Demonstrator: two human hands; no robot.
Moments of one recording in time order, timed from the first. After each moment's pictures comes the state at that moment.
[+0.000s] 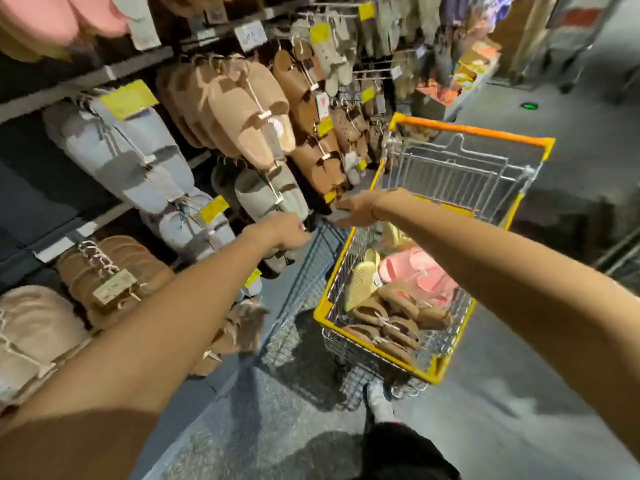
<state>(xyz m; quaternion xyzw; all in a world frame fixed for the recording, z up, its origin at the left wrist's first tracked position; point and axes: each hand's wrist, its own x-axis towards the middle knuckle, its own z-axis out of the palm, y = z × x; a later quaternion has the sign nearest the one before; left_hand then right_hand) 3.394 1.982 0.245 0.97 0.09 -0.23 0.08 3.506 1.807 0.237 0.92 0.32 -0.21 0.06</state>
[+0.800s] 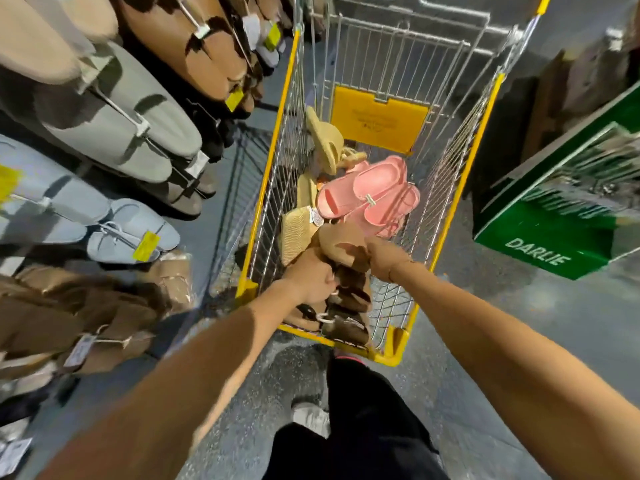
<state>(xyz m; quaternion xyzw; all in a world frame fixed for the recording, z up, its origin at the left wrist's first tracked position) 3.465 1.828 -0.017 0.90 -0.04 -0.39 0.20 3.526 1.637 -0.070 0.92 0.05 -0.38 -0.09</state>
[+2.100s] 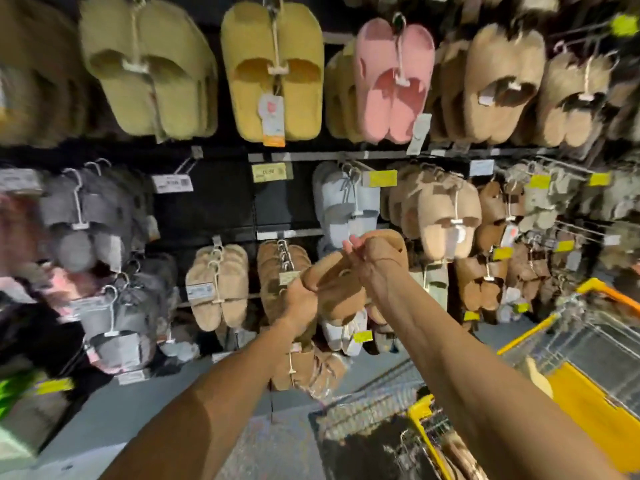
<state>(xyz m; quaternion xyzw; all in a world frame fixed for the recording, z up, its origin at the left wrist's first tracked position) 3.160 2.077 0.231 0.61 0.42 0.41 0.53 3.267 2.006 0.343 0.48 0.04 -0.37 -0.79</state>
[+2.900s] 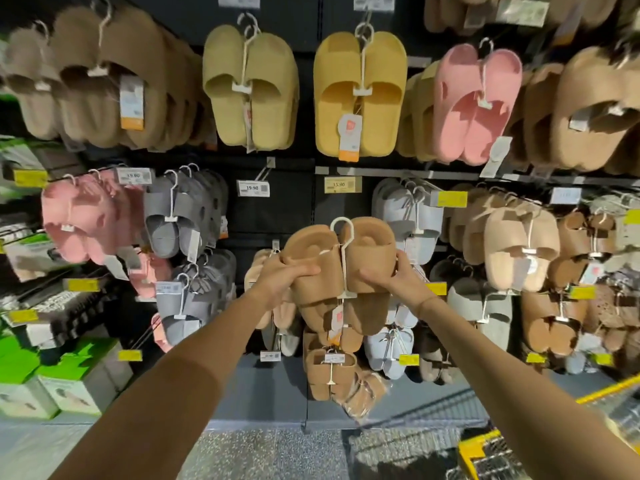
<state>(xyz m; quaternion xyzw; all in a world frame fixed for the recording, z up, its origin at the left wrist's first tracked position) 2.999 2.137 0.303 0.53 0.41 0.42 0.61 3.235 2.026 0.318 0.65 0.49 -0.32 -0.49</state>
